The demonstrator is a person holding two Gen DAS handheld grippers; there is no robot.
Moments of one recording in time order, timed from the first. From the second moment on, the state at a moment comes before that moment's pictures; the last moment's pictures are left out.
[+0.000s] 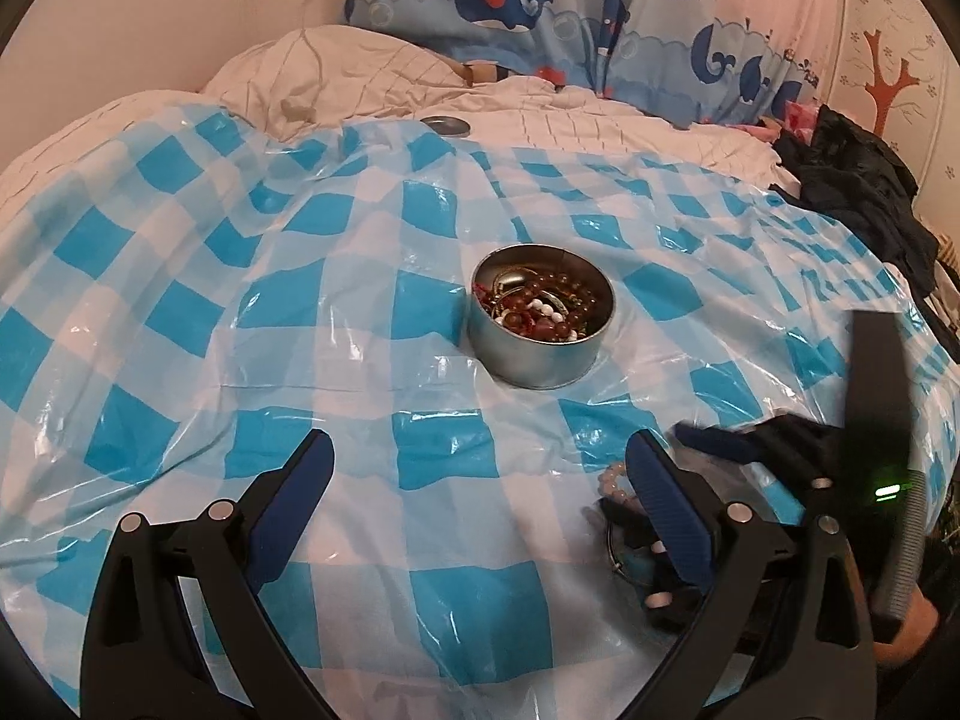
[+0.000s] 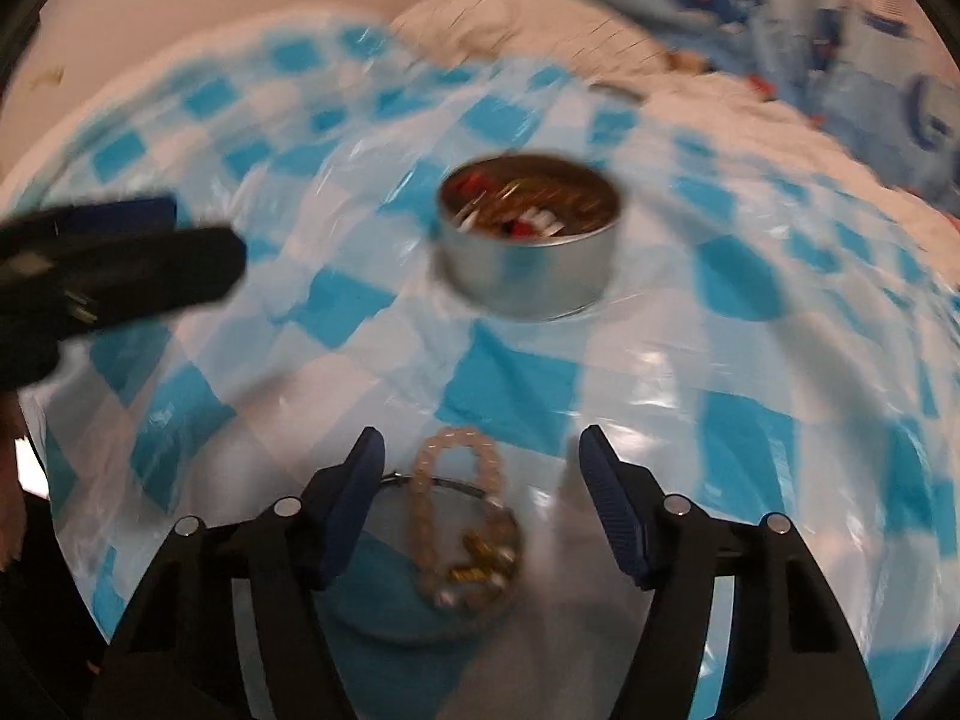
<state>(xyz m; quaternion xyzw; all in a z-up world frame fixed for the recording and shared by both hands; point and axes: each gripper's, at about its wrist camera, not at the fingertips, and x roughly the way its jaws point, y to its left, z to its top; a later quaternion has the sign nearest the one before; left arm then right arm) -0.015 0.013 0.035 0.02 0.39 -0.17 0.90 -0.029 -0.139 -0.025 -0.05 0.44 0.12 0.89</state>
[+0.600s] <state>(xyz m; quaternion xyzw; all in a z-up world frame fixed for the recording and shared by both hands) -0.036 -0.061 0.004 0.10 0.40 -0.29 0.86 -0.083 -0.261 0.039 0.23 0.34 0.11 0.91</state>
